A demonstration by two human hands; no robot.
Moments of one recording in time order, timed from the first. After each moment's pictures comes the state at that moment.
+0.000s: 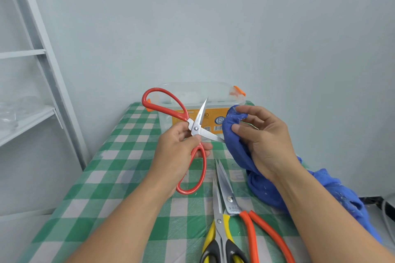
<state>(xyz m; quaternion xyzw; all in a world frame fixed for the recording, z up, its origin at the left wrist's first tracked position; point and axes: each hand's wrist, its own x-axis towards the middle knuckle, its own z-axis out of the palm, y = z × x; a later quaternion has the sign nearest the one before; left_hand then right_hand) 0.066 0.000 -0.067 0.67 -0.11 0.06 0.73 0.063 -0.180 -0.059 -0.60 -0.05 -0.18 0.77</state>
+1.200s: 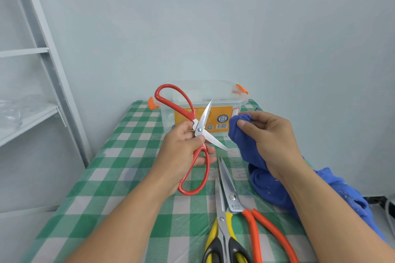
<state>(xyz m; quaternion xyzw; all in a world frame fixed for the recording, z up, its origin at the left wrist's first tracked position) 0.065 0.002 -0.067 0.67 -0.12 0.00 0.74 0.062 -0.187 -0.058 -0.73 -0.02 -0.22 0.64</state>
